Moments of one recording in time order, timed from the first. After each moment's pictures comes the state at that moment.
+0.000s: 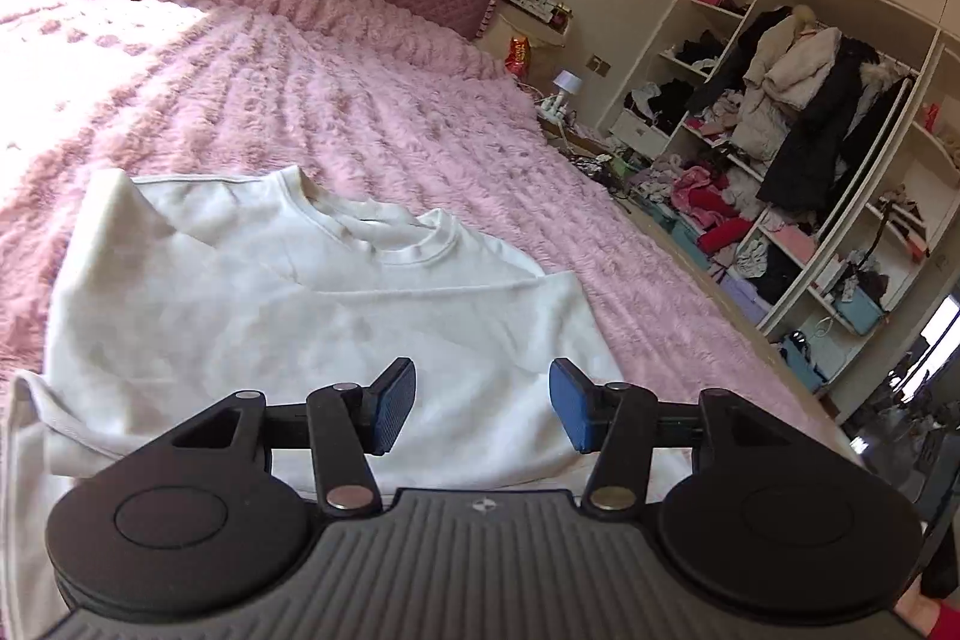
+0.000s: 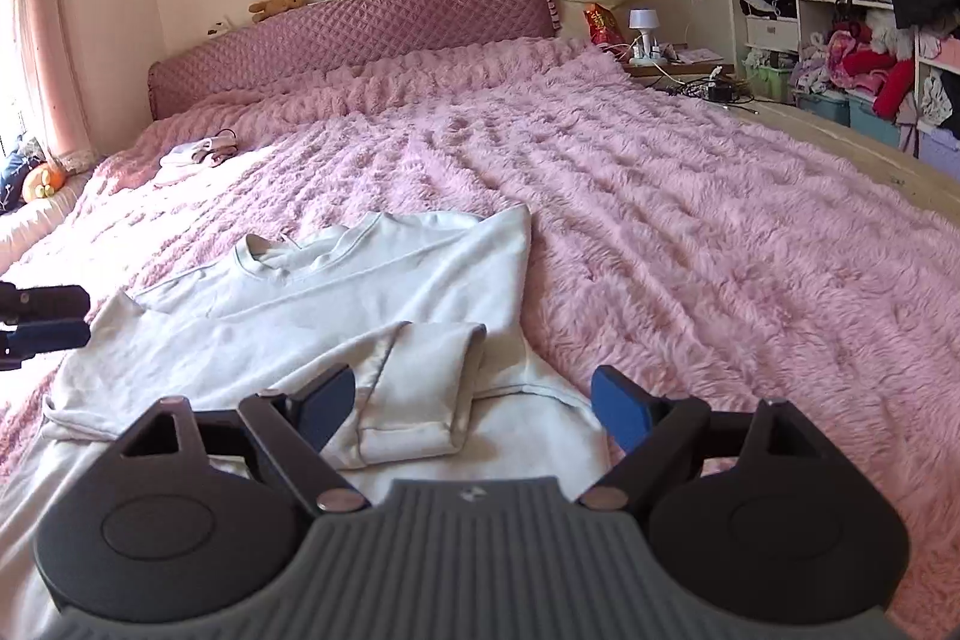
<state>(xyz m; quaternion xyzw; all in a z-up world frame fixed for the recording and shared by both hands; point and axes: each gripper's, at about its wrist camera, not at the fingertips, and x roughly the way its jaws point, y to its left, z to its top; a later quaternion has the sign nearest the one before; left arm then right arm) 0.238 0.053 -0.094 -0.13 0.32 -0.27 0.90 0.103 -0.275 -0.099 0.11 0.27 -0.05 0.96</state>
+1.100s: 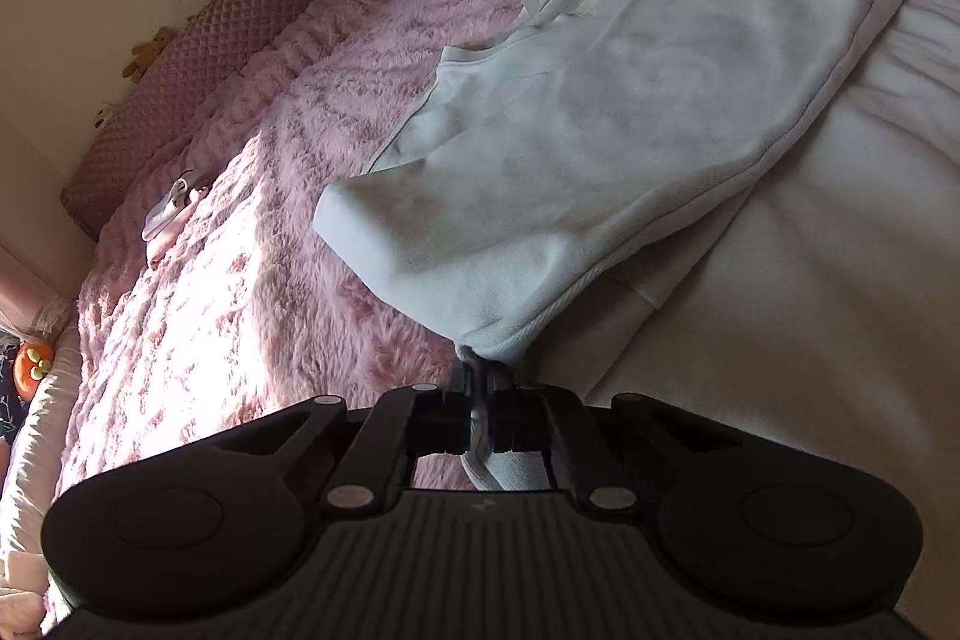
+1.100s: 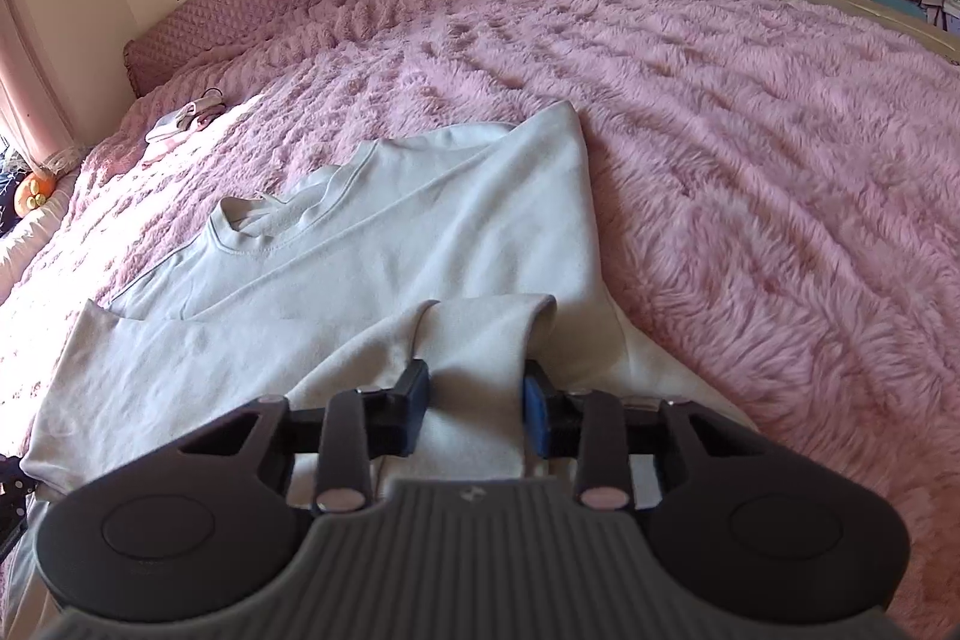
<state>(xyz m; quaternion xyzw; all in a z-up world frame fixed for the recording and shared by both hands) 0.253 0.082 -0.177 0.38 0.29 -0.16 0.87 0.205 -0.274 -0.149 0.17 0.34 -0.03 0.92</state>
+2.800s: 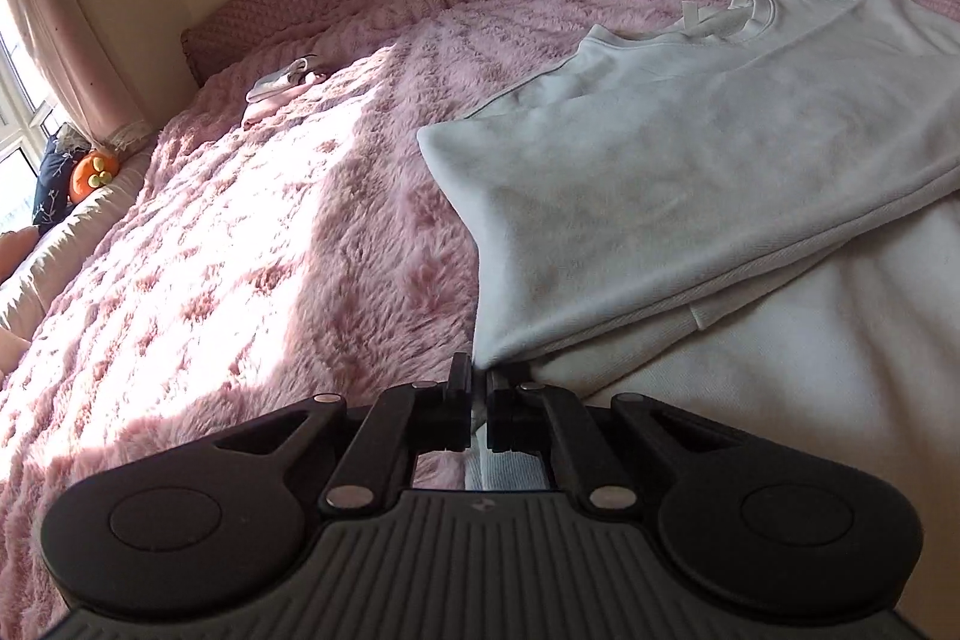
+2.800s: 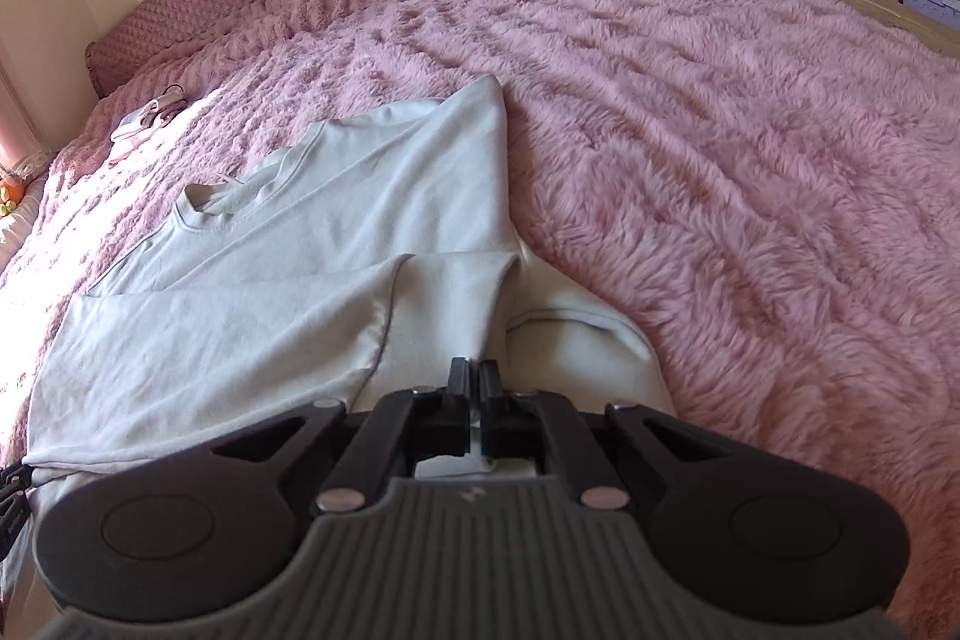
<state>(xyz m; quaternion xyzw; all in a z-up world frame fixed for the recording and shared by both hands) 0.241 0.086 -0.177 0.21 0.32 -0.03 0.92 0.155 -0.290 -0.145 0.19 0.37 -0.07 0.91</state>
